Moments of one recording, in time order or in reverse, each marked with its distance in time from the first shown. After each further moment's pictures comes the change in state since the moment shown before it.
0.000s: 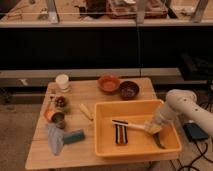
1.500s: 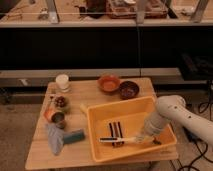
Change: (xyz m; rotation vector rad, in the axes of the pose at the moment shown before) arm -0.030 0.095 0.007 -0.106 0.036 -0.164
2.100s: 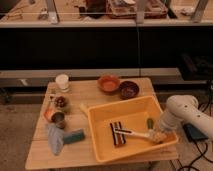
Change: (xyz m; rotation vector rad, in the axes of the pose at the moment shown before) arm 0.075 -0.047 -0.002 0.052 0.050 0.186
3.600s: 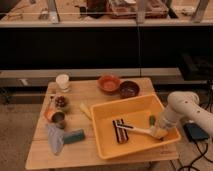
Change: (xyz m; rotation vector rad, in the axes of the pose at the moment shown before) arm 0.005 -0.004 -0.011 0.002 0.007 0.013
